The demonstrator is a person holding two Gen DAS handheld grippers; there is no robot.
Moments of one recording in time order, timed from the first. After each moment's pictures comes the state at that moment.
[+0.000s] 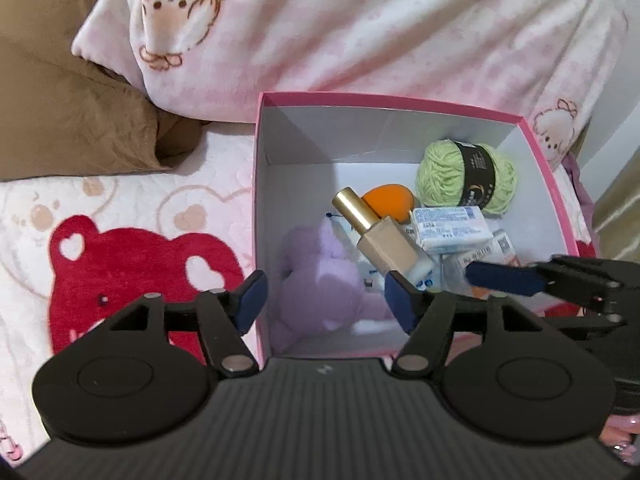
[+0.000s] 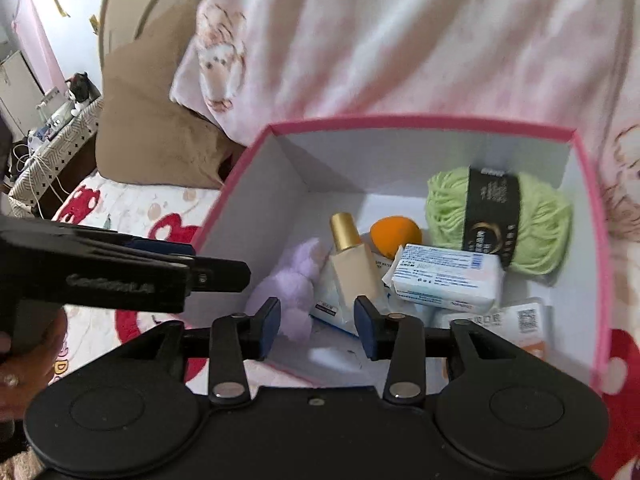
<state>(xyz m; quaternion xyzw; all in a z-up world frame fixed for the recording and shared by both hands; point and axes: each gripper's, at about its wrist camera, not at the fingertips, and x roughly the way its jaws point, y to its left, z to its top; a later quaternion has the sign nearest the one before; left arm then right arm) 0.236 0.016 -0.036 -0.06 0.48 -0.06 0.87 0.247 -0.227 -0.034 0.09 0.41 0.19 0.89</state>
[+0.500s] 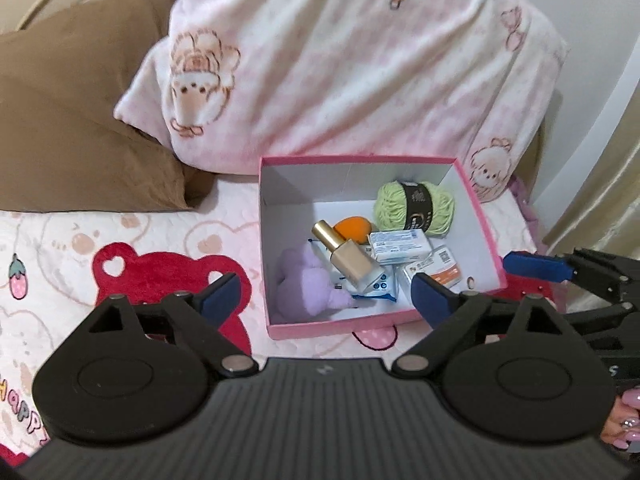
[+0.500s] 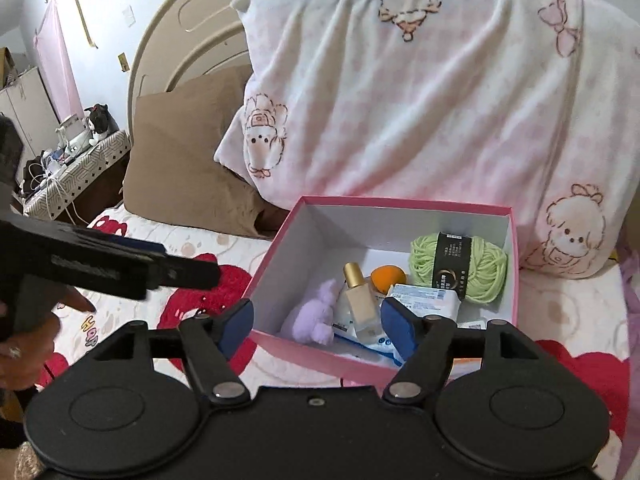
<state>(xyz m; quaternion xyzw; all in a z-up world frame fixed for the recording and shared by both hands) 0.161 0.025 0.060 -0.06 0.42 -0.07 0.90 0.173 -0.234 0.057 0.06 0.36 0.16 0.91</state>
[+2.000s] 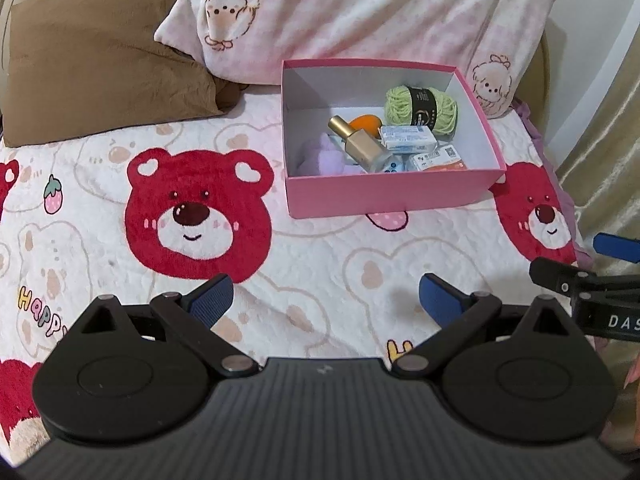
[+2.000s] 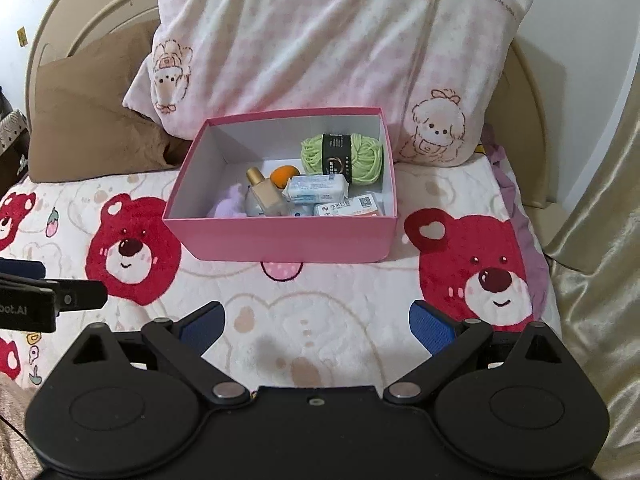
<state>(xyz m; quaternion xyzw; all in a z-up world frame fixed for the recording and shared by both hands) 0.061 0.023 0.039 -0.03 0.49 -0.05 0.87 0.070 -0.221 0.046 0.04 0.44 -0.03 0.90</state>
